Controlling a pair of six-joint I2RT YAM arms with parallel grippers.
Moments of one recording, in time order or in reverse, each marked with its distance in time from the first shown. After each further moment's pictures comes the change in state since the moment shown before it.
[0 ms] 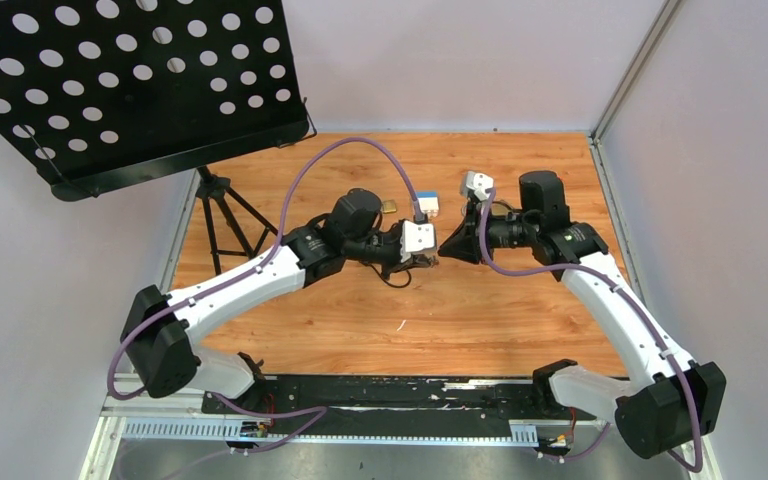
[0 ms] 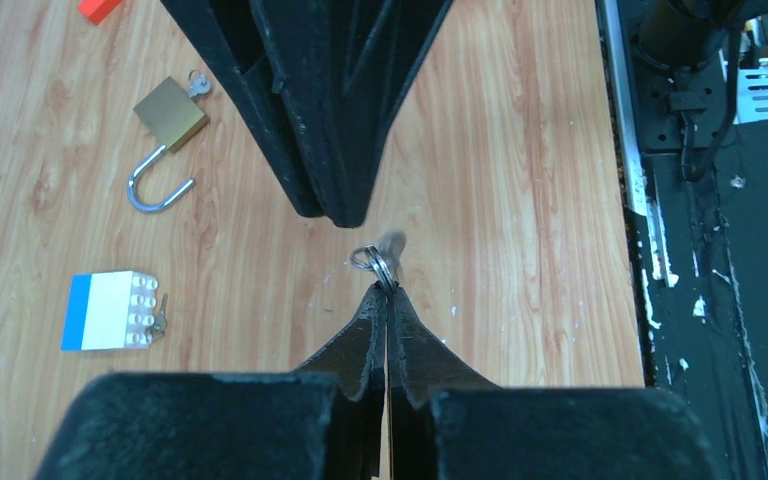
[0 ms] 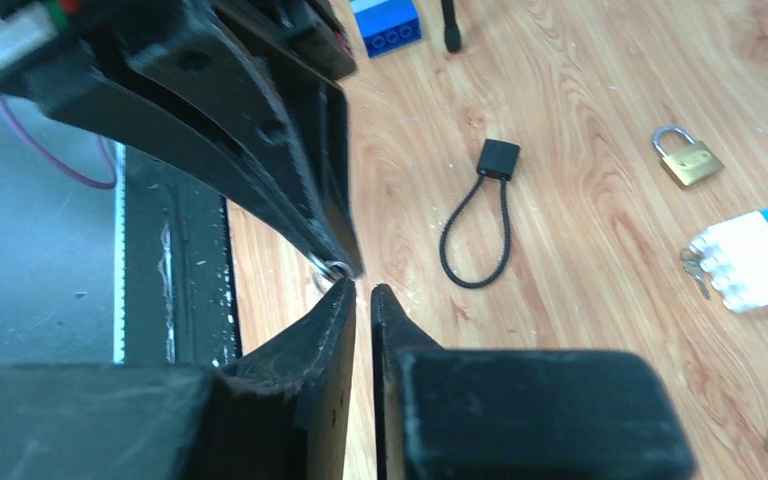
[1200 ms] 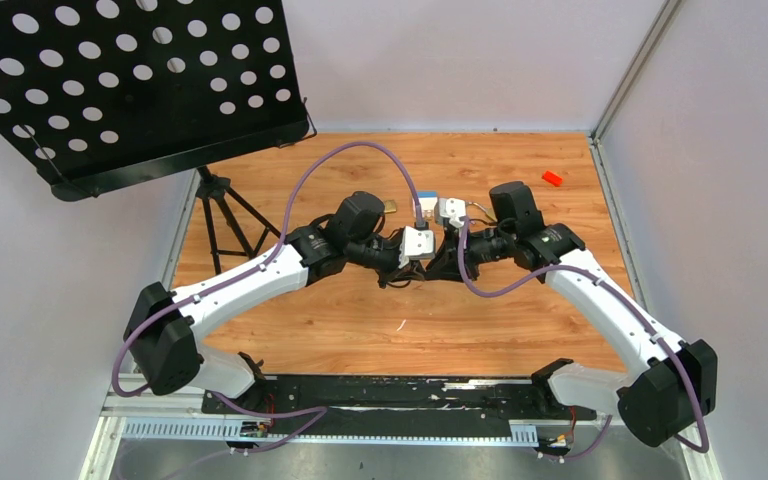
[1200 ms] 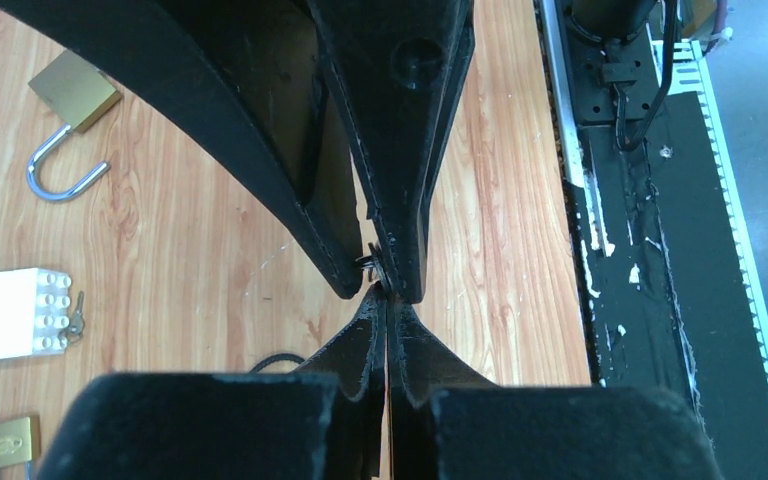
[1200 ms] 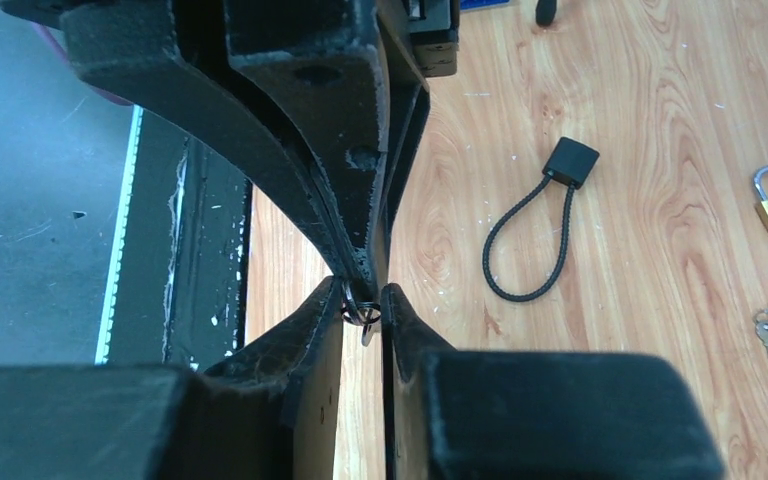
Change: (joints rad) left arm 0.004 0.009 -0.006 -0.090 0.098 -0.003; right arm 0.129 0.050 -0.032 -0.069 0.002 -0.210
